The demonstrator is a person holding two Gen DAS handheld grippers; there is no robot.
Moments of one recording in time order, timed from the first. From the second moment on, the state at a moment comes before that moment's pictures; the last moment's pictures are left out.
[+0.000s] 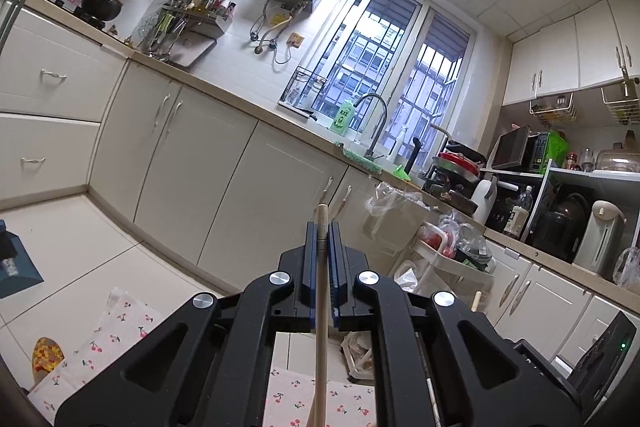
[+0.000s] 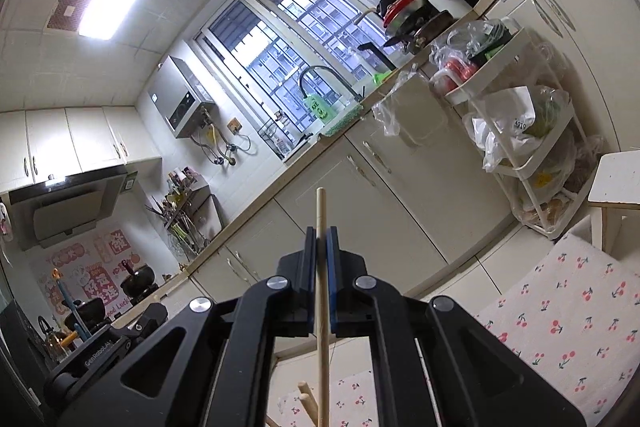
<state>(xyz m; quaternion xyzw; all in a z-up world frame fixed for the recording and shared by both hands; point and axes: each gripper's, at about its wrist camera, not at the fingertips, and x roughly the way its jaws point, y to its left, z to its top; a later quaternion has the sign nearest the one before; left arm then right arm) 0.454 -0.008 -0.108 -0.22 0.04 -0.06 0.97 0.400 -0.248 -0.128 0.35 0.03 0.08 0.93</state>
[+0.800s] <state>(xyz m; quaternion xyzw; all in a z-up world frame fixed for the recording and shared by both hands) 0.422 -0.023 -0.139 -0.16 0.10 -0.07 0.98 0.363 -0.224 -0.155 0.31 0.11 0.12 0.94</state>
